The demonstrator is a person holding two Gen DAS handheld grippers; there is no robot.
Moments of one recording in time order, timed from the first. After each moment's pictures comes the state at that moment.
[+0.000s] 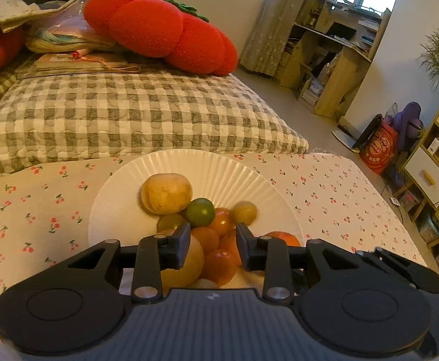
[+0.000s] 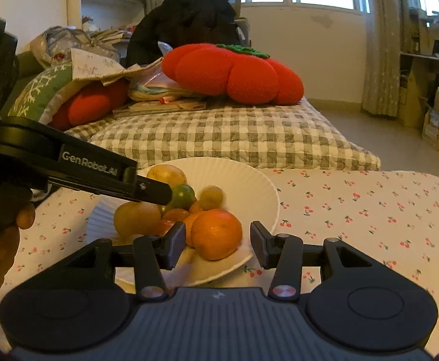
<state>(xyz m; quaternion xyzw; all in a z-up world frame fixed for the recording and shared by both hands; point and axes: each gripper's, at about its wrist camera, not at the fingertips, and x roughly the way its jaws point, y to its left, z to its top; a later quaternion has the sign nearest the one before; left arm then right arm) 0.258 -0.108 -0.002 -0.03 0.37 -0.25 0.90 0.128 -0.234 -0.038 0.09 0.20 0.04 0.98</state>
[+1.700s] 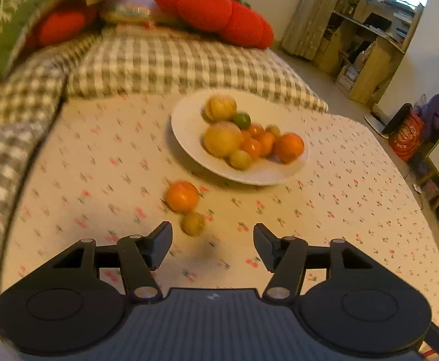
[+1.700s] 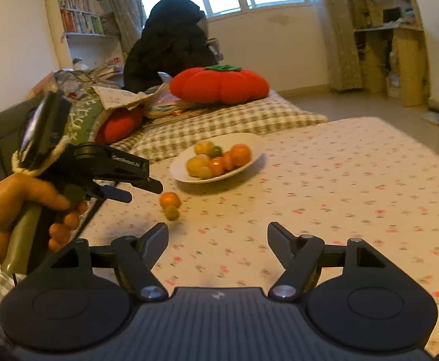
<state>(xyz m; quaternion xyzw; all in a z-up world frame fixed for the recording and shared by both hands) 0.132 -0.056 0.007 -0.03 0.42 -0.16 0.89 -0.085 -0.191 -0.029 0.17 0.17 -0.01 0.97</state>
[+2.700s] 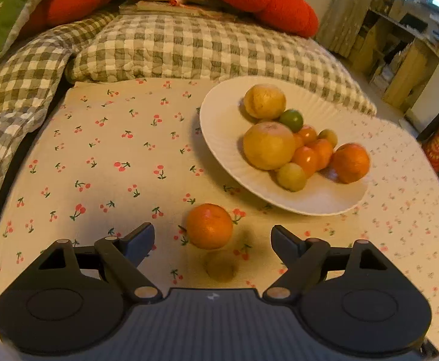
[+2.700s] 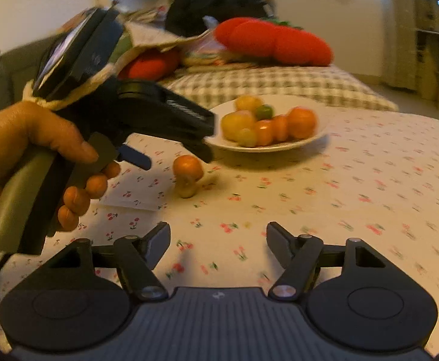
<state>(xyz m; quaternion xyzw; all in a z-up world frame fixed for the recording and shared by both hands) 0.198 -0.065 -0.032 -0.03 0.44 -0.10 0.89 0.055 -0.154 -0.072 0.08 0.24 0.10 0.96</state>
